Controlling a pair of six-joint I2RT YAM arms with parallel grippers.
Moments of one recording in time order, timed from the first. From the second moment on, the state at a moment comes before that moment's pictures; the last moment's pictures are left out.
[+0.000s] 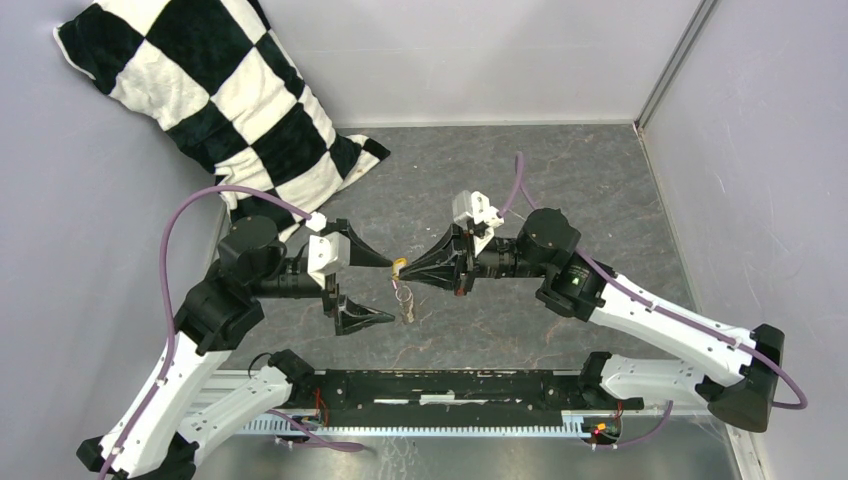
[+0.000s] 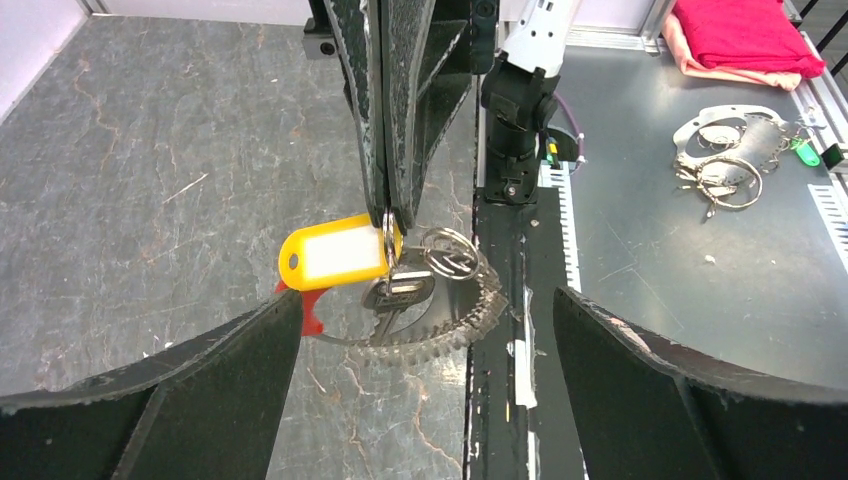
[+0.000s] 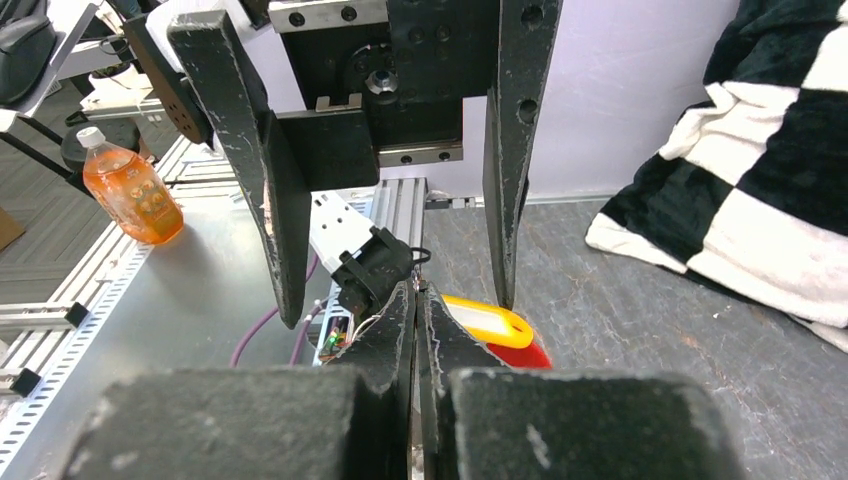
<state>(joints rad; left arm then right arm) -0.61 0.71 1.10 -0.64 0.86 0.20 1.01 1.09 1.02 0.20 -0.58 0.16</state>
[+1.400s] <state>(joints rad) -0.61 0.67 1.10 -0.69 0.81 0.24 1.00 1.02 0.94 0.34 -0.55 0.21</state>
